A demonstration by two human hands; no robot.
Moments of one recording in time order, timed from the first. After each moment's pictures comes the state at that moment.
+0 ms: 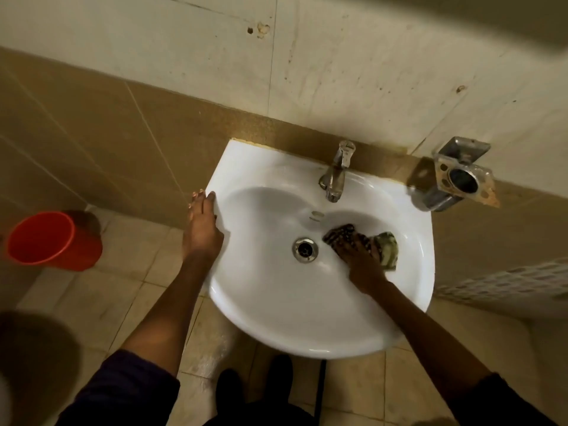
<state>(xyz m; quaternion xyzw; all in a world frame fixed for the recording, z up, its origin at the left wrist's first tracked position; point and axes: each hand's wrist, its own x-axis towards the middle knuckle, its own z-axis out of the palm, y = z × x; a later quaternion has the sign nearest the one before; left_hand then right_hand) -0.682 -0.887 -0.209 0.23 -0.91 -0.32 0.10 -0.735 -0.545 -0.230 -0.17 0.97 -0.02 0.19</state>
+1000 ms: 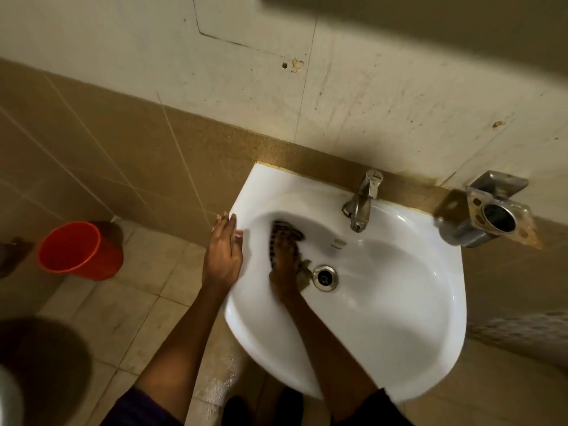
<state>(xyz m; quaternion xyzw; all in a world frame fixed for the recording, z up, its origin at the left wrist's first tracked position) -0.675 -0.886 -0.196 0.22 -0.88 -0.40 0.12 -0.710 -0.764 -0.255 -0.10 0.94 -0.29 0.15</state>
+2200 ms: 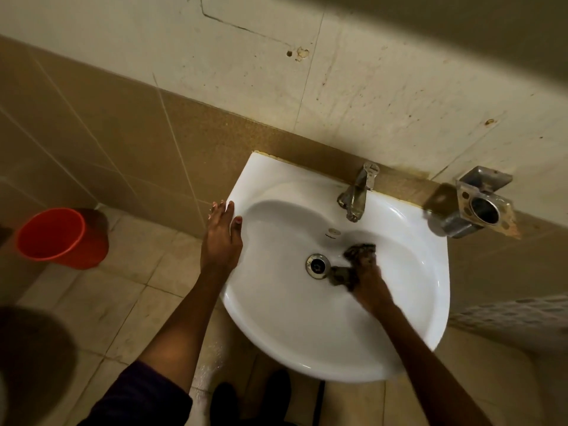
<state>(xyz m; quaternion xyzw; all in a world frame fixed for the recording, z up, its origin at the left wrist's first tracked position) -0.679 -0.888 -0.201 0.23 -0.88 -0.40 0.11 -0.725 -0.571 -0.218 -0.21 0.97 -0.06 0.11</state>
